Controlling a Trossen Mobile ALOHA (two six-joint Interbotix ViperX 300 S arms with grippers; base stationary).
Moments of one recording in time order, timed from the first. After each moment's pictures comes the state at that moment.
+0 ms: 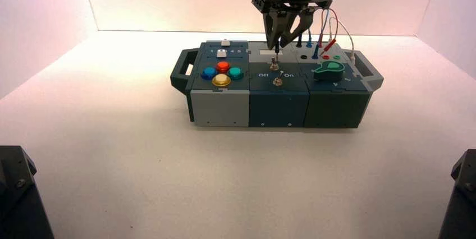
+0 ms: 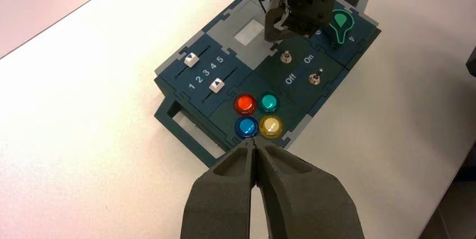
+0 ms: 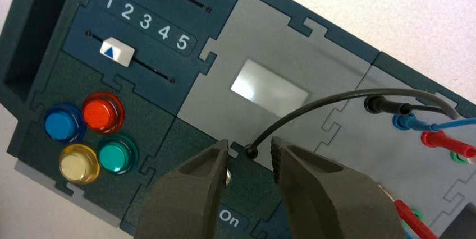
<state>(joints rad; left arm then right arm) -0.42 -0.62 0.90 -0.56 0.66 0.78 0.51 0.16 0.49 0.08 0.65 -0.01</state>
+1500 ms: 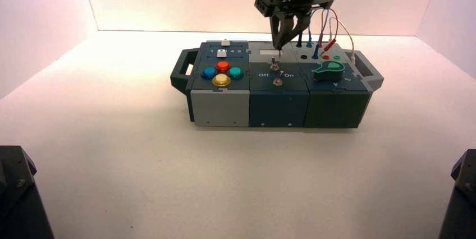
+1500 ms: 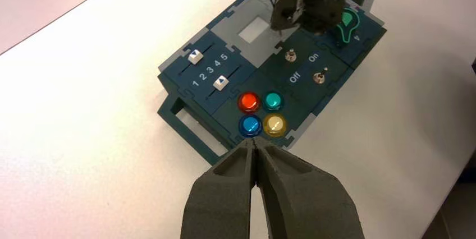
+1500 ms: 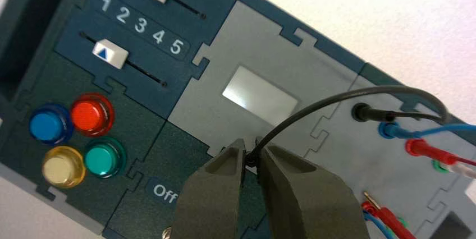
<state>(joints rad) -0.40 -0.61 0.90 -0.56 0.66 0.78 0.51 0.13 0.53 0.04 0.56 -0.02</state>
